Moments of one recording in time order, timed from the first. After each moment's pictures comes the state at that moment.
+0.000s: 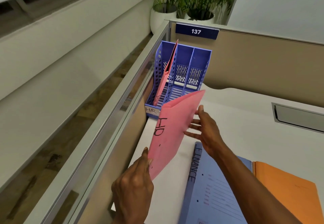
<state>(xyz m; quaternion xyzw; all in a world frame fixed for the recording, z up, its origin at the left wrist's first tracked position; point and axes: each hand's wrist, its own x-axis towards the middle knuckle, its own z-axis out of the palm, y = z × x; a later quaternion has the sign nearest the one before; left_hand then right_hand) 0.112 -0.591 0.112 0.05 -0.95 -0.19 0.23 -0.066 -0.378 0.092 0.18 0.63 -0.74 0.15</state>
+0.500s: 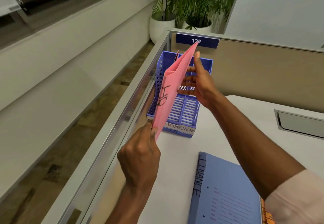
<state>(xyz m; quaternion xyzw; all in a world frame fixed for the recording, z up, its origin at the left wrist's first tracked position) 0.019 -0.589 0.170 0.05 -0.92 -0.24 0.31 -0.199 -0.426 0.216 0.08 0.66 -0.73 0.12</state>
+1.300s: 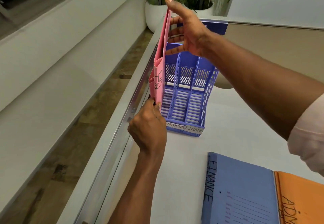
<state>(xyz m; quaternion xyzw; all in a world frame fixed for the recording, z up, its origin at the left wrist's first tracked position) -0.101 -0.589 0.154 0.12 -0.91 -0.28 0.29 -0.324 -0.469 0.270 -0.03 0.72 -0.68 0.16</state>
